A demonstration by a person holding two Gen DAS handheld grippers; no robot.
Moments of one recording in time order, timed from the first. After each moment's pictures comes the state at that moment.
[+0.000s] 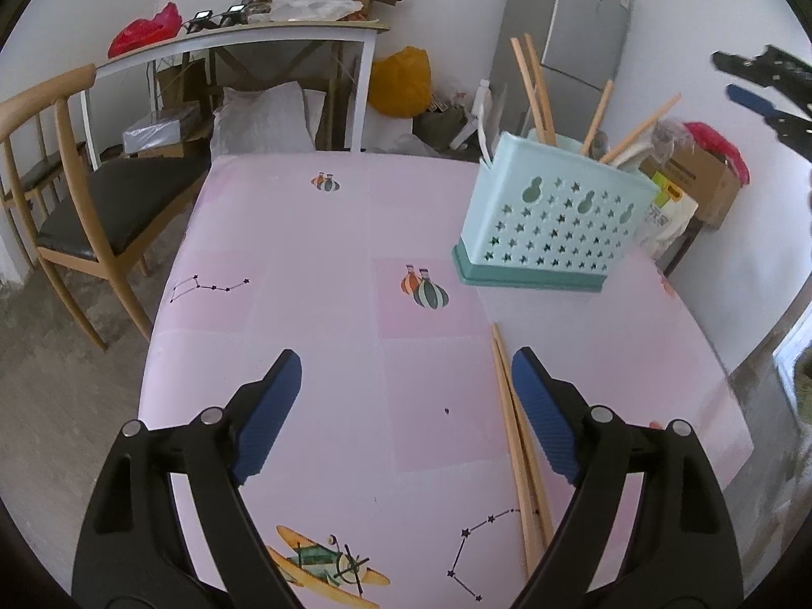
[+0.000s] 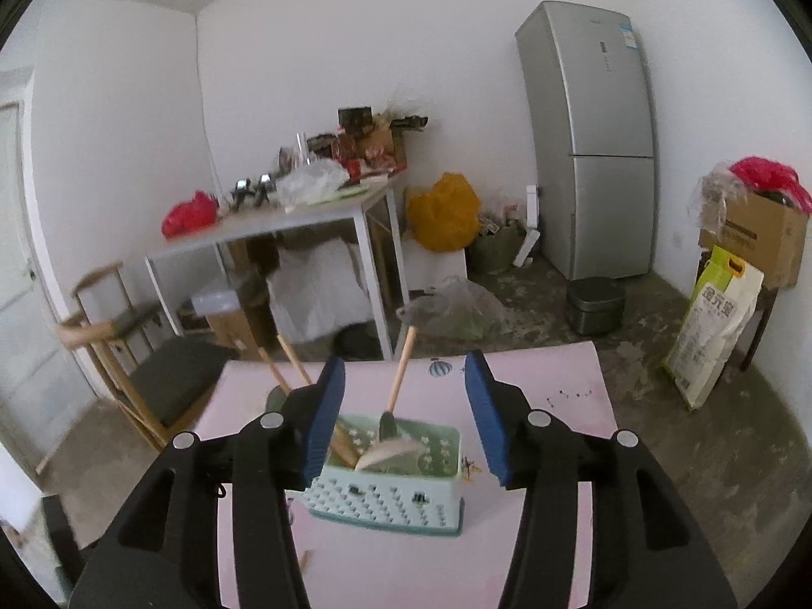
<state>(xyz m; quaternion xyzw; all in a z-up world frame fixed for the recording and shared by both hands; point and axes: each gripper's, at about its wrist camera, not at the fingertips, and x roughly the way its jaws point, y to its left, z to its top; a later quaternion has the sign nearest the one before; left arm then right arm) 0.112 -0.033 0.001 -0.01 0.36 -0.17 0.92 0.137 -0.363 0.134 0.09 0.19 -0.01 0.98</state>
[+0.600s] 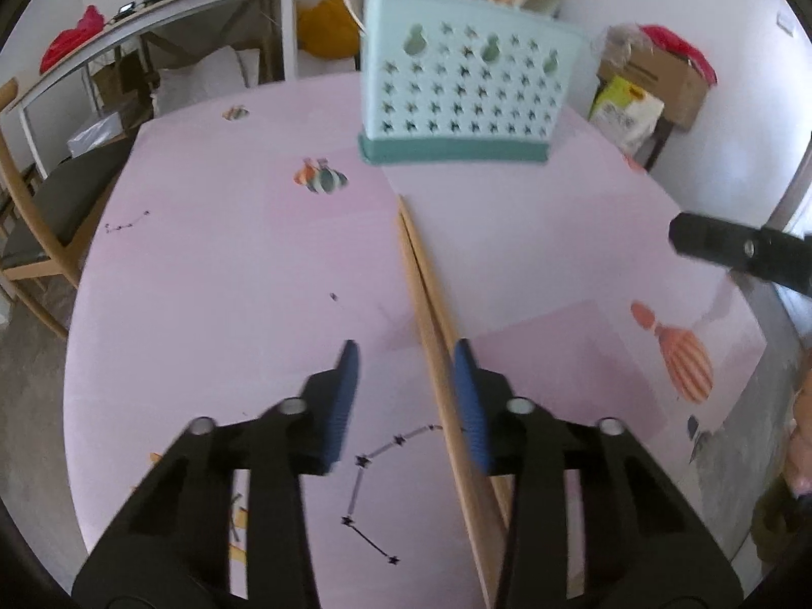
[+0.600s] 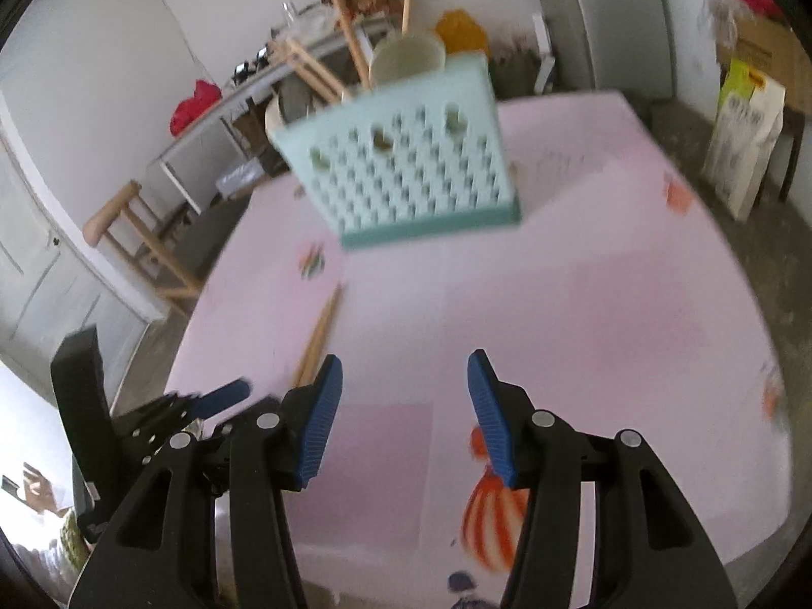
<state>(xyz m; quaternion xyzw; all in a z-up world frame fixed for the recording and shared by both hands) 0.078 -0.098 -0.055 0.07 0.43 -0.23 0.87 0.072 -0.320 -0.055 0.17 0.40 0.05 0.90</state>
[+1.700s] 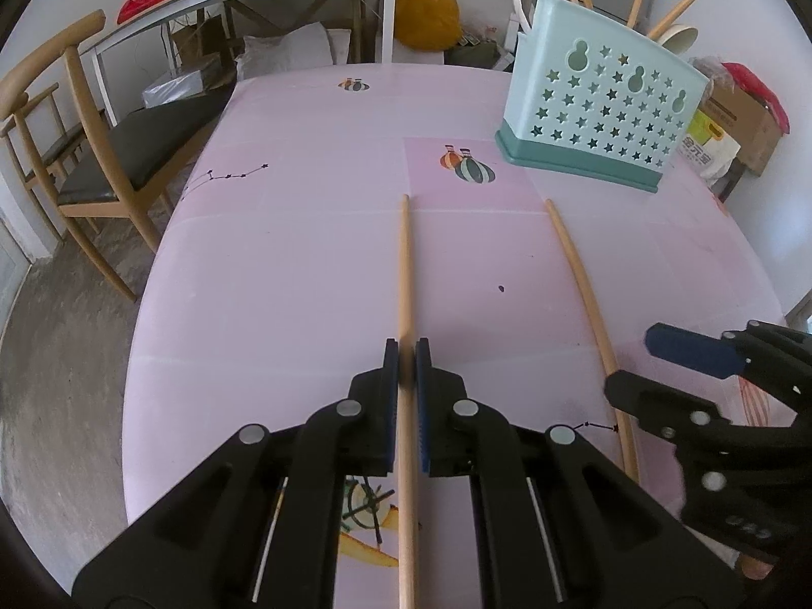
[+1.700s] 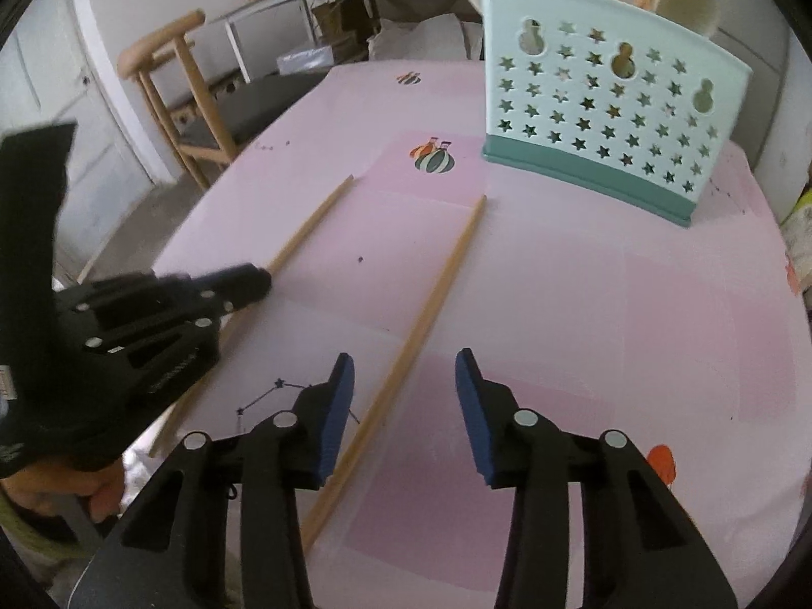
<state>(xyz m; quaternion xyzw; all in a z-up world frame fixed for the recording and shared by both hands) 0.103 -0.035 -0.059 0.03 0.44 -0.12 0.89 0.121 -0.195 -0.091 -0.02 0.46 0.11 0.88</state>
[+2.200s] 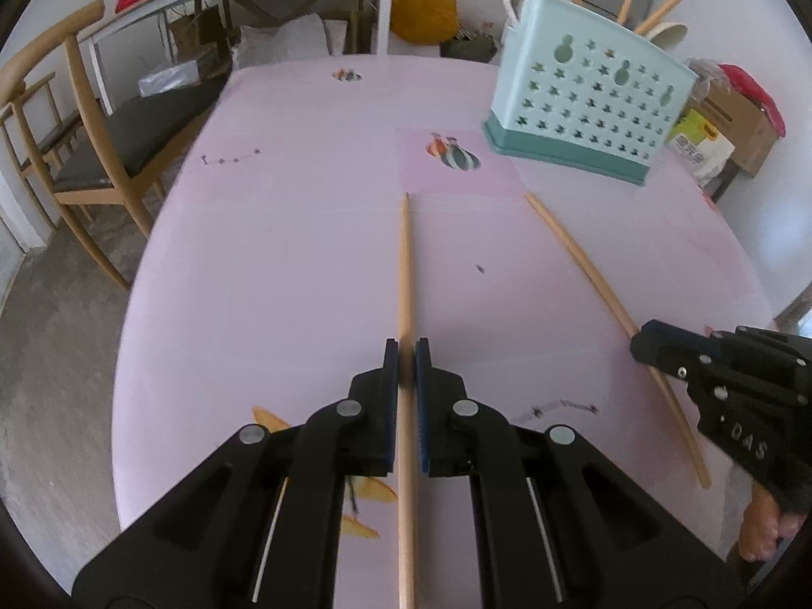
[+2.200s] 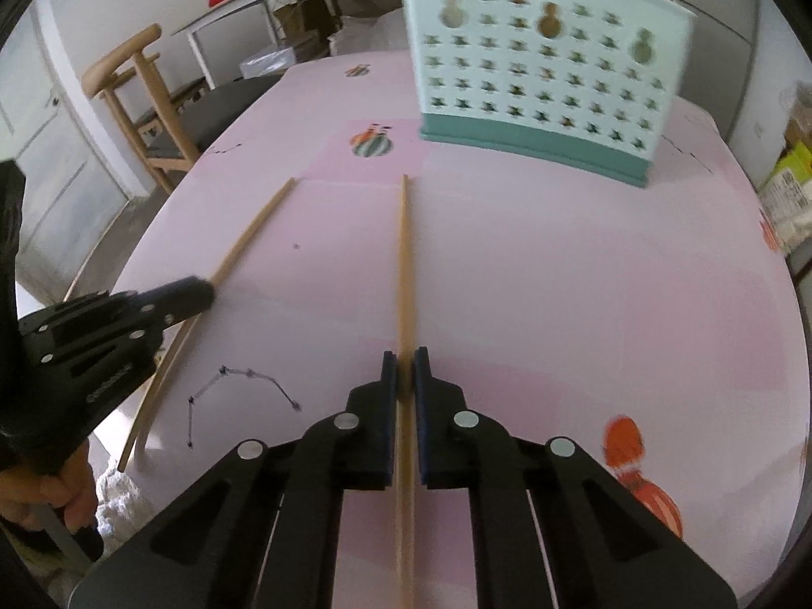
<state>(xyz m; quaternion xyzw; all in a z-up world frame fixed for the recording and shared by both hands) 0.090 -0.038 -0.056 0.01 0.46 -0.13 0.88 0.106 -0.241 -0.096 0.03 0.47 0.07 0.88</state>
